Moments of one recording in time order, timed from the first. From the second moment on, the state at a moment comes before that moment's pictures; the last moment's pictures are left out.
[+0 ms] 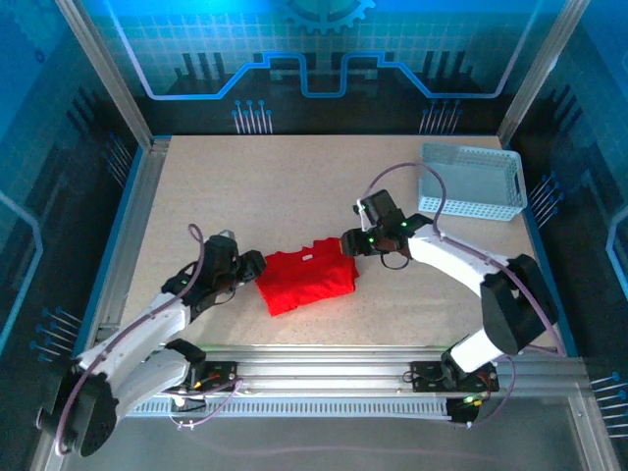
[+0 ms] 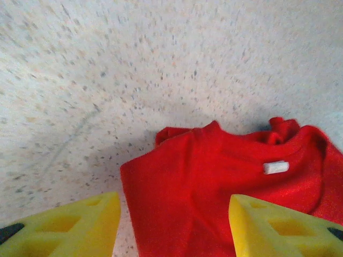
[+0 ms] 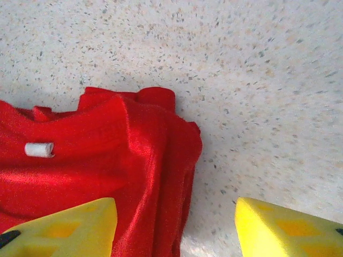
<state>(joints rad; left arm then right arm) -0.40 0.91 0.50 -0.37 -0.02 -0.87 0.57 1.50 1.02 -0.52 -0.07 0.35</state>
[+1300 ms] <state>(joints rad) -0.96 1.73 1.07 -0.73 -0.21 -1.10 0.61 1.12 0.84 -0.72 0.11 0.57</state>
